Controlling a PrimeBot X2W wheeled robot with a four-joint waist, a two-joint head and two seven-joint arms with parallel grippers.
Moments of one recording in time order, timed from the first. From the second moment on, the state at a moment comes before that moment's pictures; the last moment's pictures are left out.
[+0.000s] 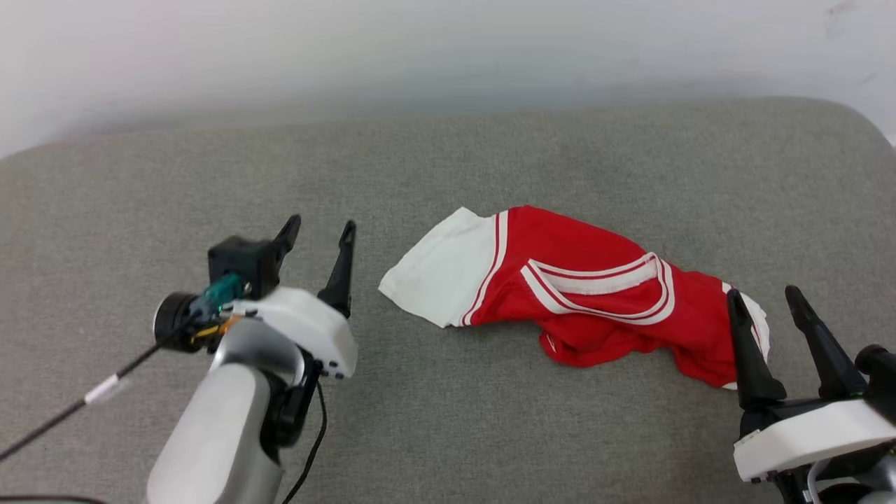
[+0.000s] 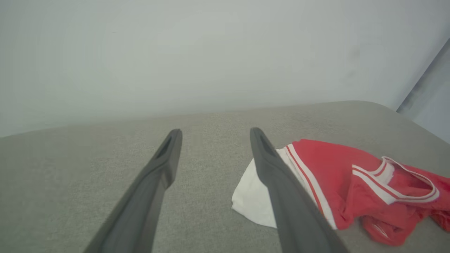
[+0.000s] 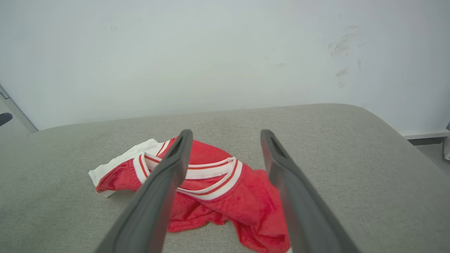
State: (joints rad) left arm -0.35 0.20 -0.27 0.18 -0.34 0.03 0.03; right arm 0.04 -0.05 -0.07 -0.22 0.21 0.13 0.08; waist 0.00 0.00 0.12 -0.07
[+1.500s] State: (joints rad) left arm -0.42 0.41 -0.40 0.28 -0.47 0.01 0.47; right arm -0.04 -0.05 -0.06 -0.09 0.30 0.13 0.03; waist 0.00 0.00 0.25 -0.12
